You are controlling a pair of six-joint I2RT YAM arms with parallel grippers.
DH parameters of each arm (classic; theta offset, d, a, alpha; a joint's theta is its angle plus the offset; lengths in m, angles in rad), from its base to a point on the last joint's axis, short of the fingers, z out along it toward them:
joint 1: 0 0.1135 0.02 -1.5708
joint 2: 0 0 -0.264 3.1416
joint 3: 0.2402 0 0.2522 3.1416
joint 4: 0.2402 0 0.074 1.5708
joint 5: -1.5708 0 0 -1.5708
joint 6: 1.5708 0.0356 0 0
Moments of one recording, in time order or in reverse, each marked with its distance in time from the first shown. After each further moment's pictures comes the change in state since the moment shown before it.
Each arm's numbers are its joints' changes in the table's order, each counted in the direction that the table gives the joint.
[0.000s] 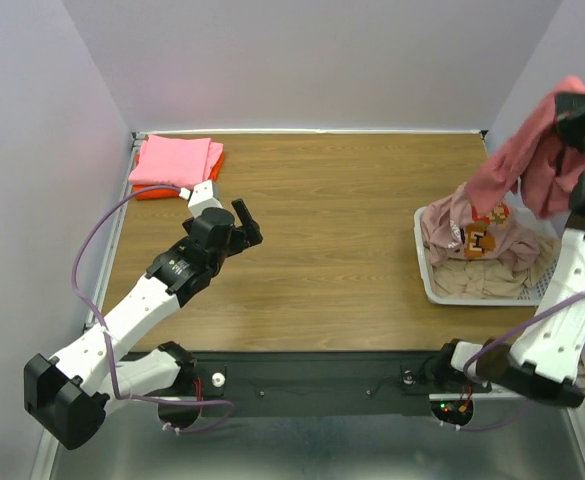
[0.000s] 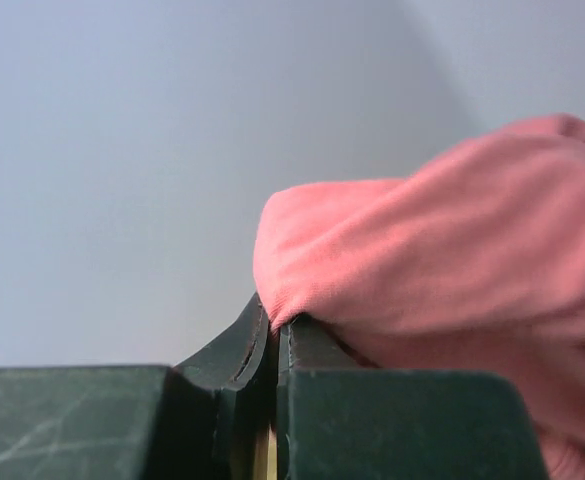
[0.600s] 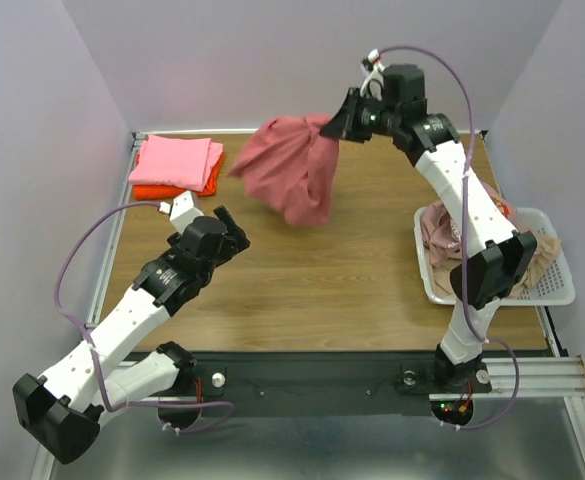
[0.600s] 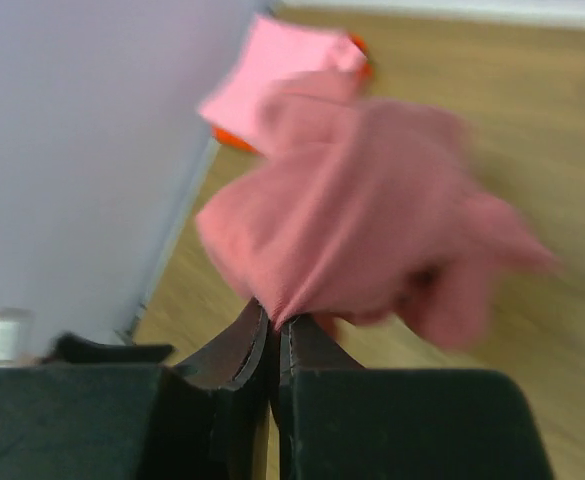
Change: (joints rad) left arm 0.007 -0.072 -0.002 0.149 0.068 -0.137; right arm 0.809 0.677 0.339 -0.075 0.312 -0.192
